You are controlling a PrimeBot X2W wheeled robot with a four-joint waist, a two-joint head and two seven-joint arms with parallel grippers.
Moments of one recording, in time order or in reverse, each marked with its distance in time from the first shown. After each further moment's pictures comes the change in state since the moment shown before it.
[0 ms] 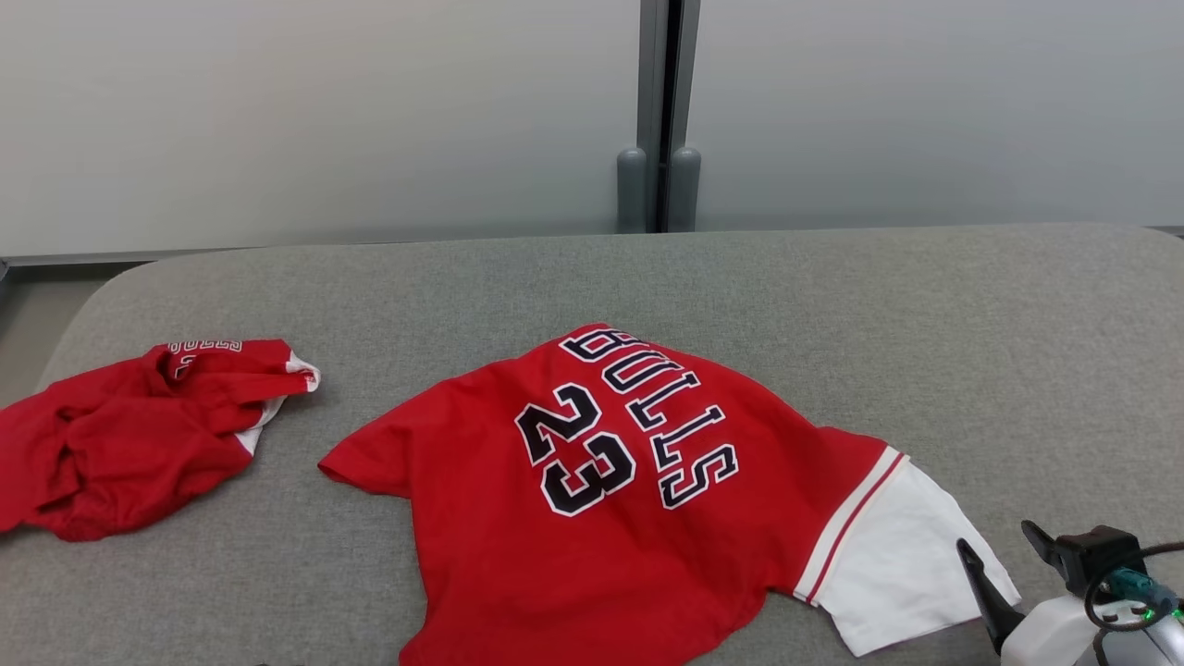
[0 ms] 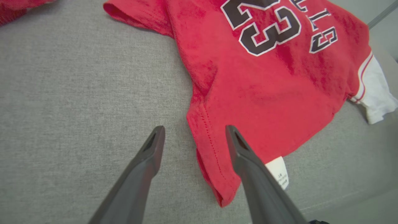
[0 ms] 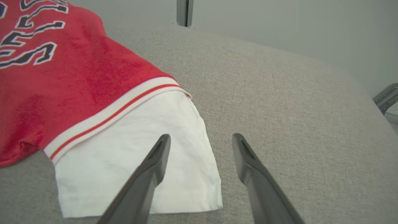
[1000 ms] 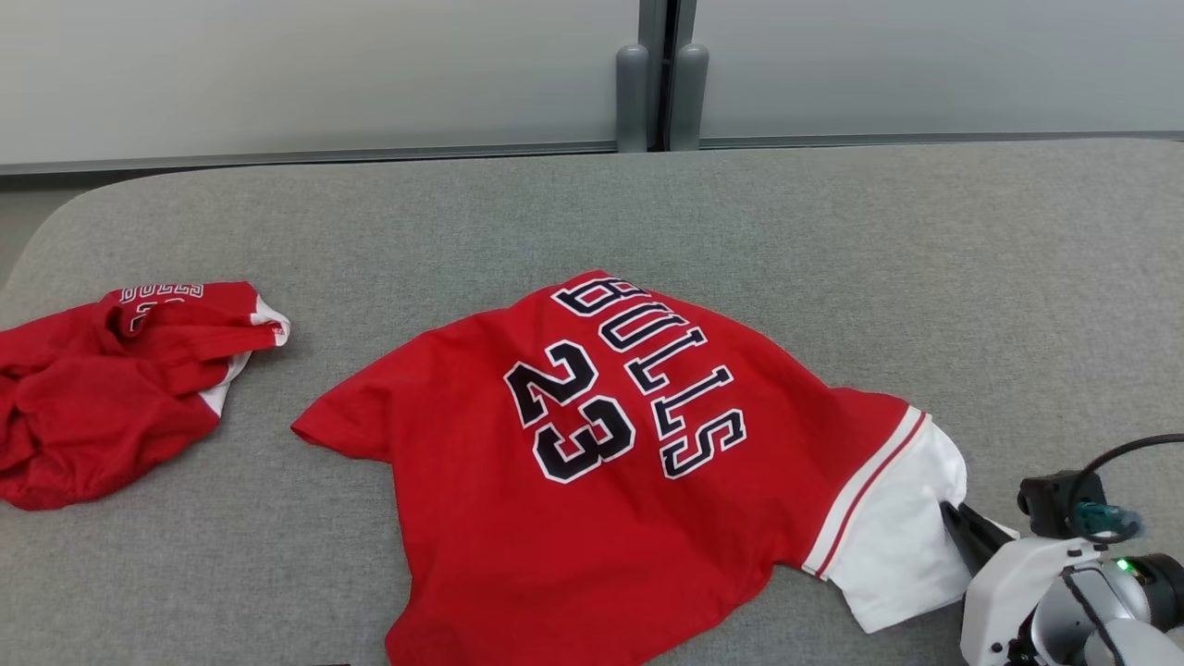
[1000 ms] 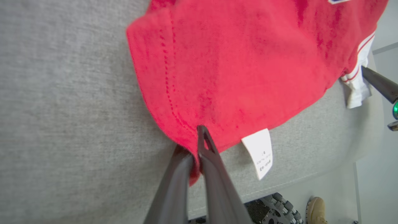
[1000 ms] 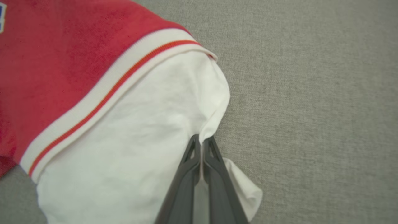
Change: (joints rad) left arm -0.013 -0.058 -0.060 0.030 -0.178 -0.002 0.157; right arm -0.151 -0.116 0.283 0.076 0.313 -0.004 0.151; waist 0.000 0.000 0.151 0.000
